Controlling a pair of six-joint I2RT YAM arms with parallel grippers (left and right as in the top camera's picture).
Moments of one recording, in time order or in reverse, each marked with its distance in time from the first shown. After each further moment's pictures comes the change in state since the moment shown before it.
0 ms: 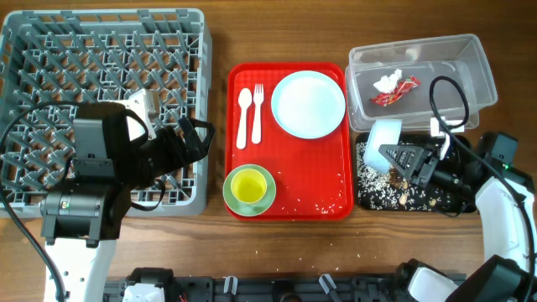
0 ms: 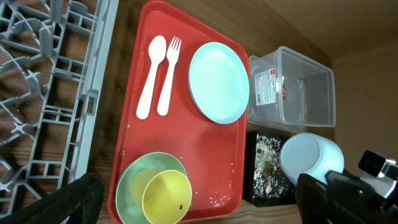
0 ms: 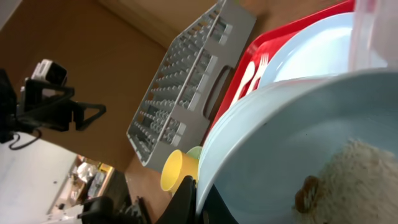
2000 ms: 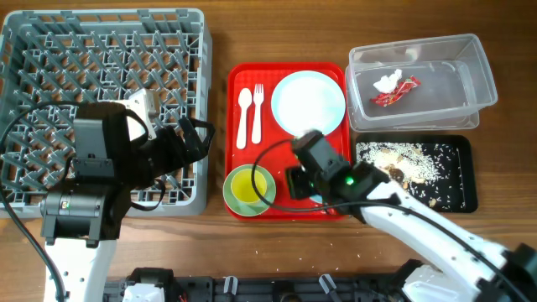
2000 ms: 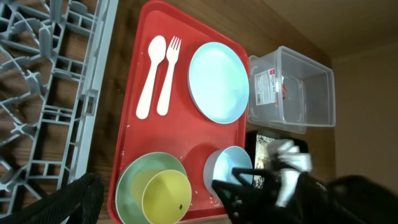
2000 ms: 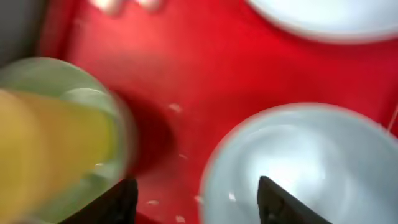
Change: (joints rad) left arm -0.001 0.000 0.001 -0.001 0.000 0.000; right arm 1.226 0.051 0.111 0.275 1.391 0.894
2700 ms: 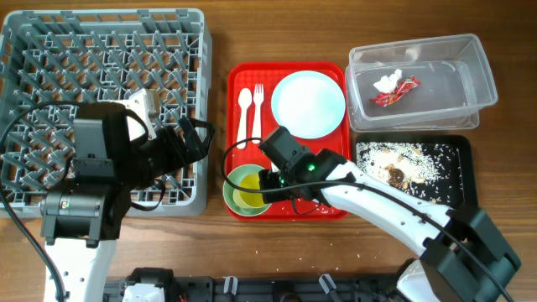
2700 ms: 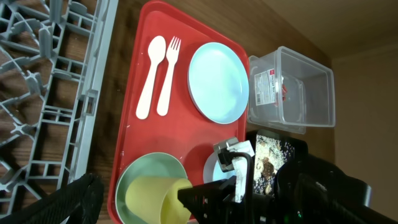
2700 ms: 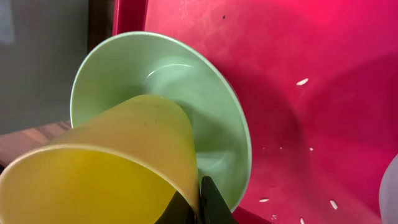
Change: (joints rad) left arm 0.000 0.000 0.000 0.001 0.000 0.000; right arm 0.078 0.248 0.149 -0.019 -0.245 0.210
